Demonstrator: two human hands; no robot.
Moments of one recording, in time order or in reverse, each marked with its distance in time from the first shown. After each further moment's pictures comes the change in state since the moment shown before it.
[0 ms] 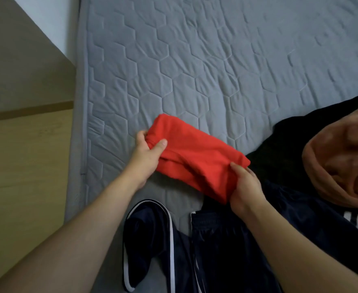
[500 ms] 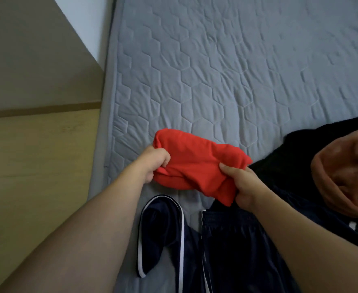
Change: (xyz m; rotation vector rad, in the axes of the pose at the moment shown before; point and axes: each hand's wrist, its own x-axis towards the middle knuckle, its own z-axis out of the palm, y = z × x) left_hand -0.028 0.038 -0.032 0.017 -0.063 -0.374; right_hand -0.022 -0.006 0.026 -0.312 -0.234 0.038
